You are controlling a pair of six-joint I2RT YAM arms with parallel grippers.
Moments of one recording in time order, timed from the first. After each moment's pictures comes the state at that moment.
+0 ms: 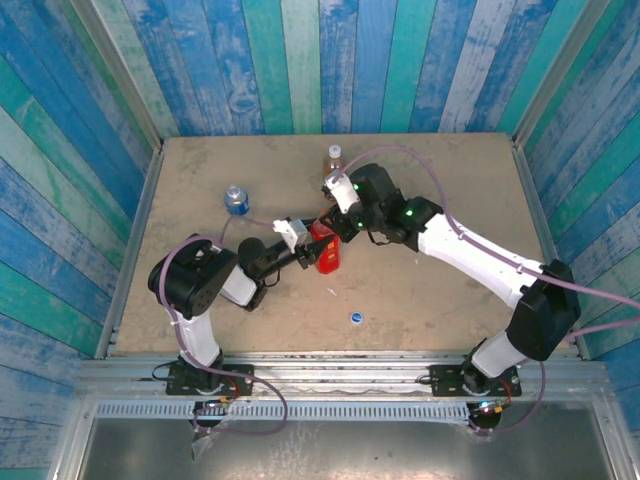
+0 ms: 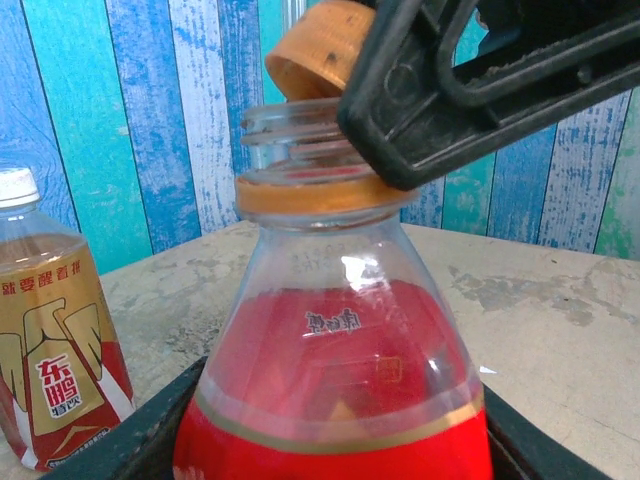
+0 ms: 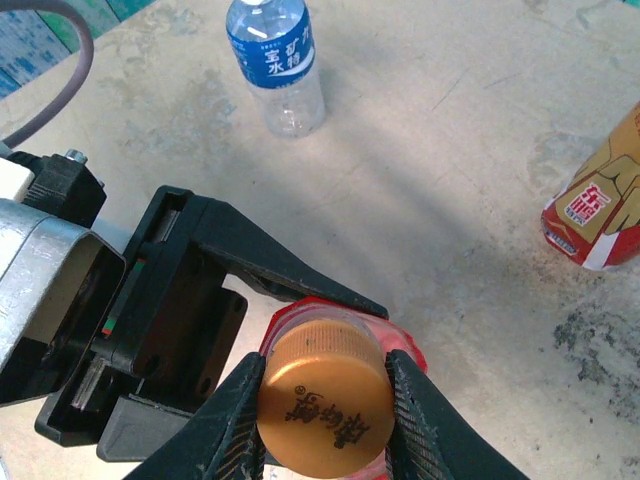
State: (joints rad) left arm -0.50 1.83 0.39 1.57 0.51 -0.03; right arm 0.76 1.56 1.33 -0.47 -0.15 0.03
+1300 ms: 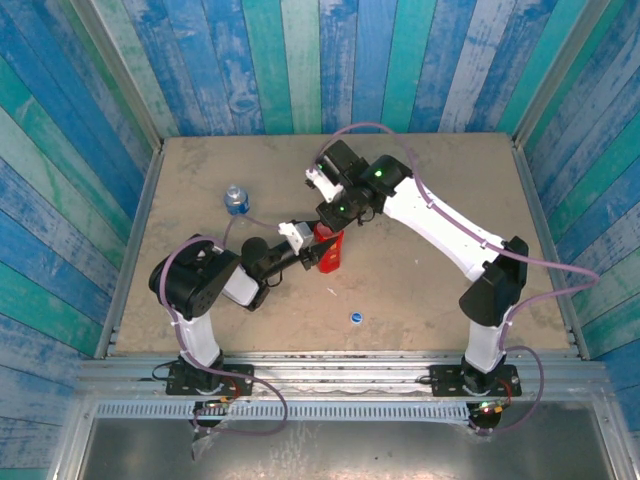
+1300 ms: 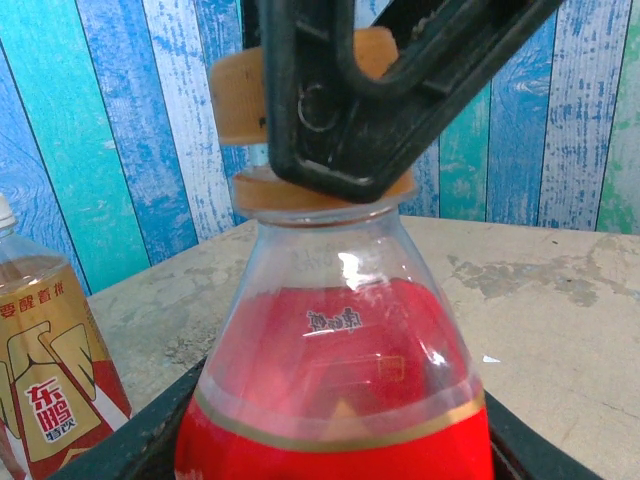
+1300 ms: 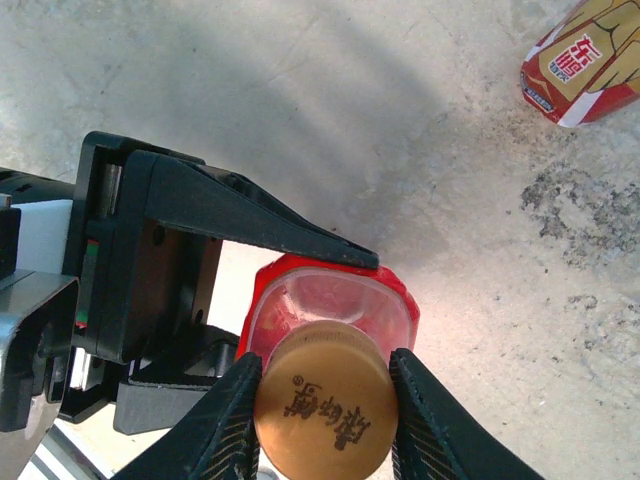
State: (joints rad) left arm -0.52 1.83 0.41 1.55 0.52 0.05; right arm 0.81 1.86 1.92 -1.14 -0.02 0.08
